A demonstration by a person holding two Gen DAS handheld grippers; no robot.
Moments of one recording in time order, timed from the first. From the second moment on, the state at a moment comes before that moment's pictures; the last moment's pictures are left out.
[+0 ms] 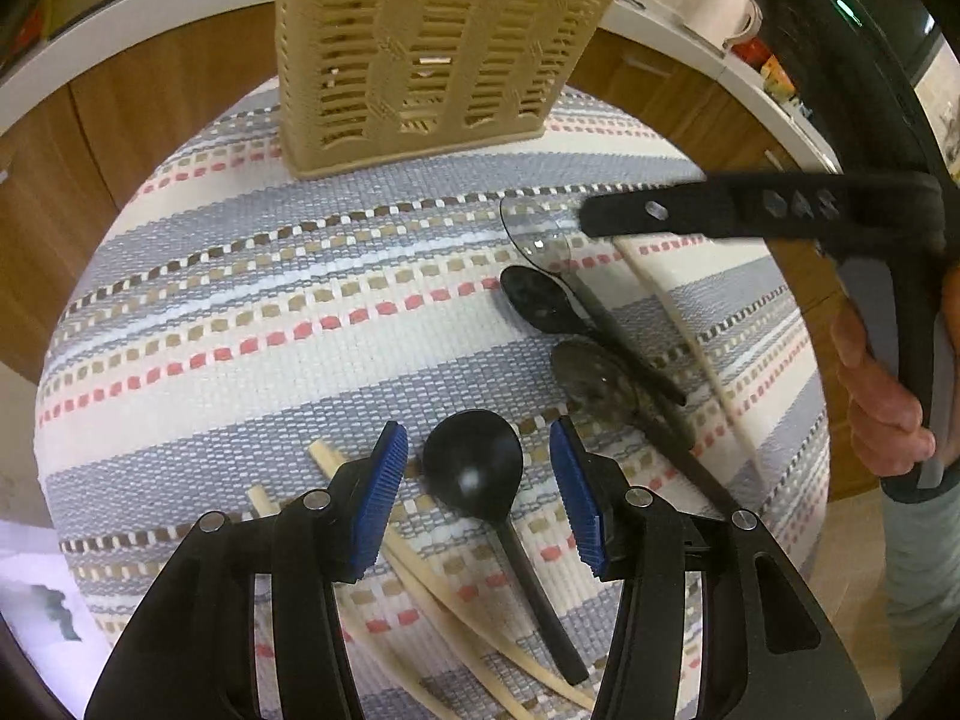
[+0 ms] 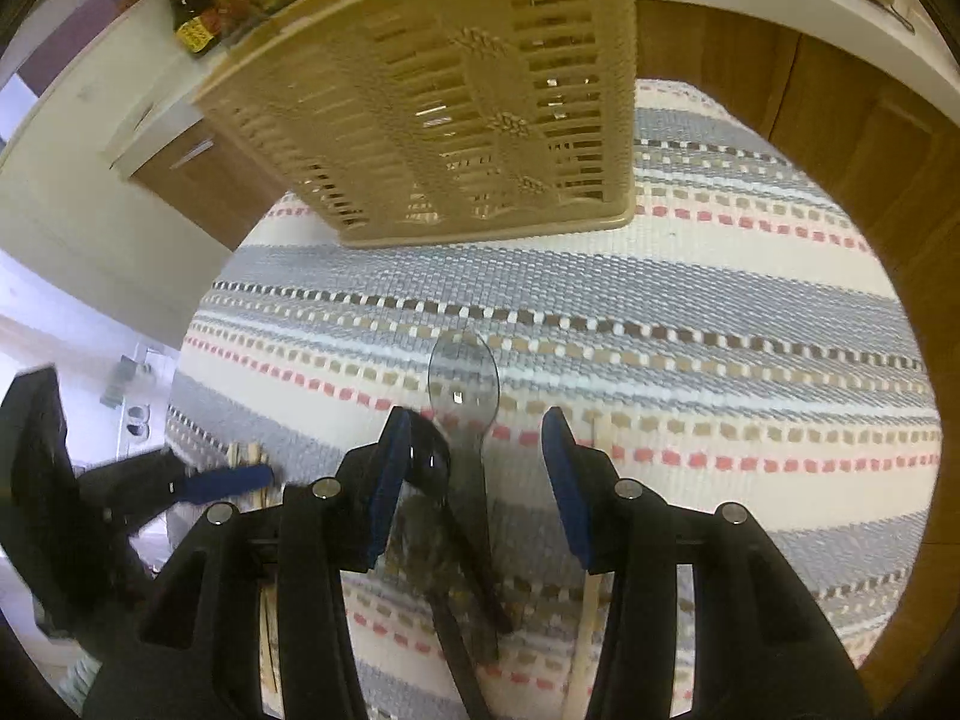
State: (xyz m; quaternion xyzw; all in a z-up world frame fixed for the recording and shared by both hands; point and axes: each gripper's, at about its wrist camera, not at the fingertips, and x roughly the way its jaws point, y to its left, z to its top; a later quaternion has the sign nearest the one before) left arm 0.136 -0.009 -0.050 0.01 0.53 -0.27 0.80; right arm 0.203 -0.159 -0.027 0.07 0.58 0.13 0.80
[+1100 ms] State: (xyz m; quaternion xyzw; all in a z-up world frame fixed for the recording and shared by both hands) left arm 0.125 -0.053 -0.065 0.08 0.53 -0.24 0.81; right arm 0.217 -0.097 -0.061 -0.09 0.61 0.09 0.79
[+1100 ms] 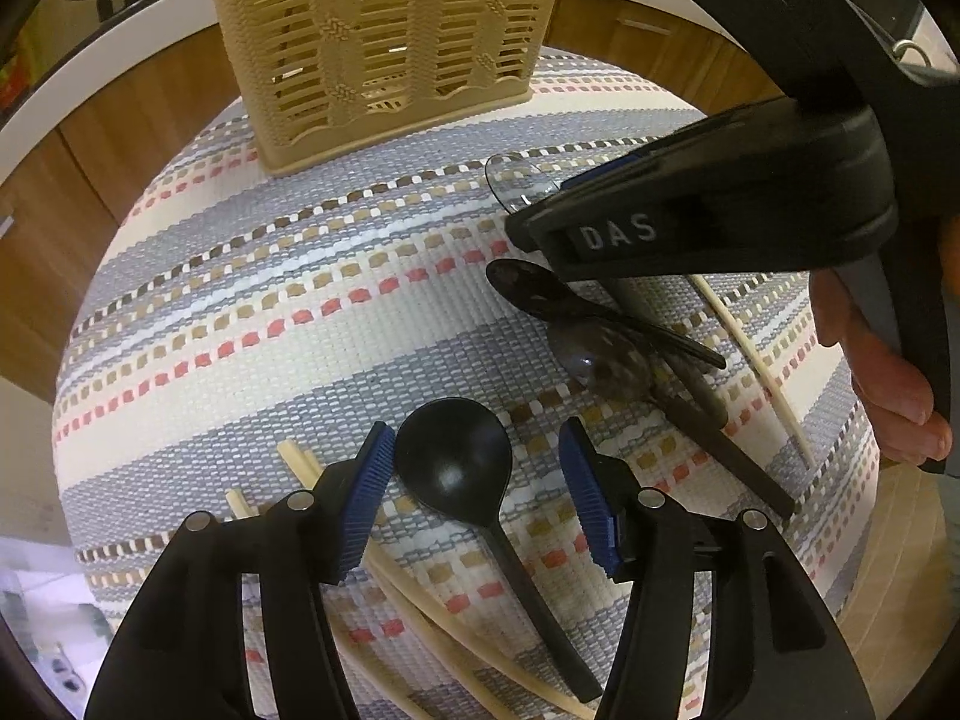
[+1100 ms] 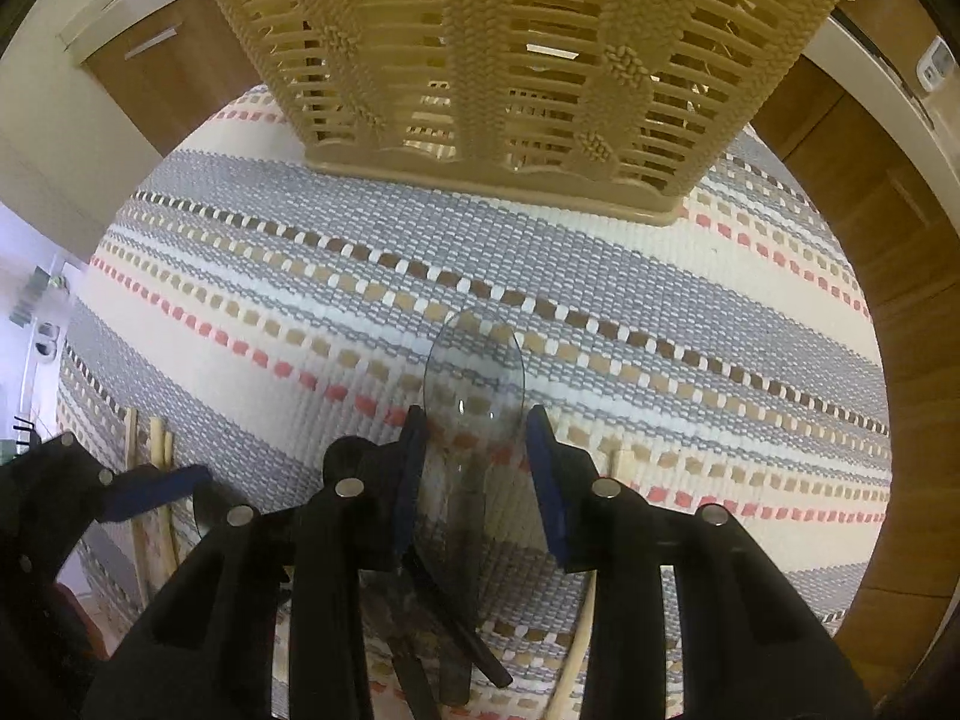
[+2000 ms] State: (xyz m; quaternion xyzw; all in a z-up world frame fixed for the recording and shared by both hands) left arm 0.114 0.007 -0.027 -0.05 0.44 -0.27 0.86; right arm 0.170 -0.138 -0.021 -0.02 0.51 0.16 0.84
